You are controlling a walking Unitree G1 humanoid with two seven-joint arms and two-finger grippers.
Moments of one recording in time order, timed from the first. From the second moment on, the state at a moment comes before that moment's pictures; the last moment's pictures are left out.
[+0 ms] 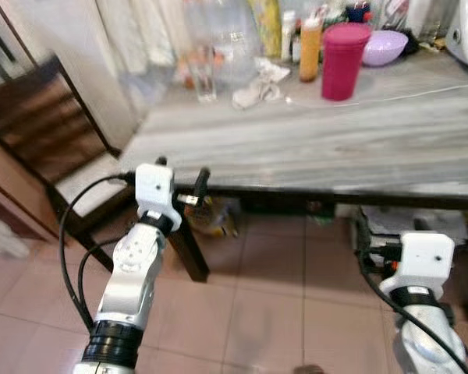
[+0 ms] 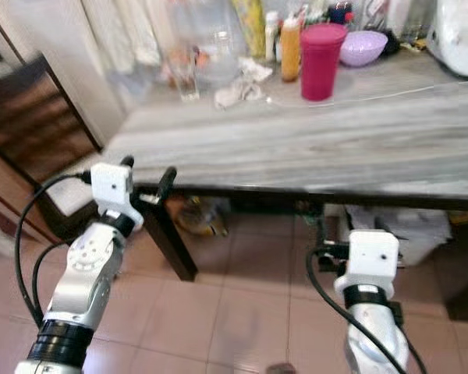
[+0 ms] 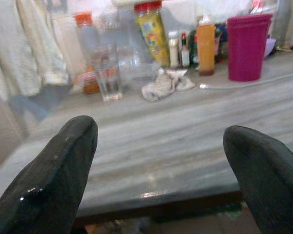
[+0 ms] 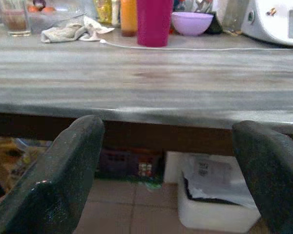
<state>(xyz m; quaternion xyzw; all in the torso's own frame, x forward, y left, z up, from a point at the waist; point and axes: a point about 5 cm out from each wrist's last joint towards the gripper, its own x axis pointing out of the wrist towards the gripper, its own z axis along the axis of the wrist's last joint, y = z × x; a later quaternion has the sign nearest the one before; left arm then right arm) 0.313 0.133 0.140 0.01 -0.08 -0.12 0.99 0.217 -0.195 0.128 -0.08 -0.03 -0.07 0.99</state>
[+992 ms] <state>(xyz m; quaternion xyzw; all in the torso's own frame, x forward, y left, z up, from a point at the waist) 0.271 0.188 0.090 0.07 0.01 -0.01 1.00 0.226 -0.183 0.131 -0.09 -0.02 -0.01 1.00</state>
